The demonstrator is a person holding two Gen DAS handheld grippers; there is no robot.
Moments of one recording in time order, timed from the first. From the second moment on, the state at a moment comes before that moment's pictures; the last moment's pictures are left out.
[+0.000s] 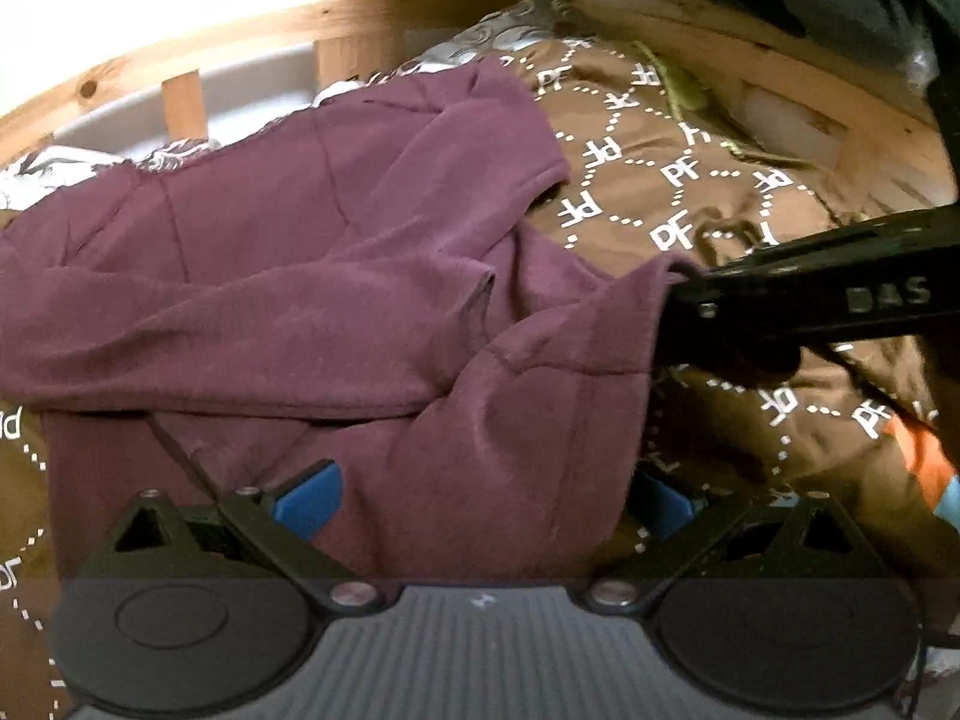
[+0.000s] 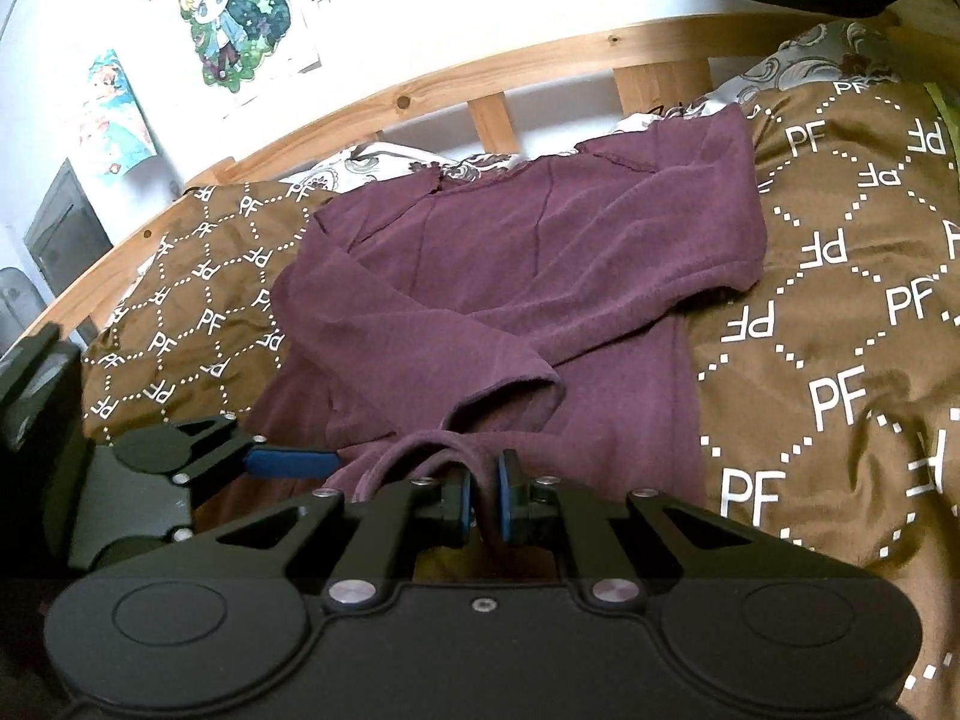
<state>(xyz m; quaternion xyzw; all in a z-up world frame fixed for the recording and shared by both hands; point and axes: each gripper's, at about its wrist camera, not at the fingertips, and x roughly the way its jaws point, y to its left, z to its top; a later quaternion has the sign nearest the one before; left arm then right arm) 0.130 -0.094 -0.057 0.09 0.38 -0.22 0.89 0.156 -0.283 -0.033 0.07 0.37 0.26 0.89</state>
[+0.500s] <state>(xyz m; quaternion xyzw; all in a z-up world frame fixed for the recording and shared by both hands) 0.122 -0.032 -0.027 0.05 0.38 -0.14 0.91 0.152 -0.276 -0.024 0.06 0.34 0.26 0.90</state>
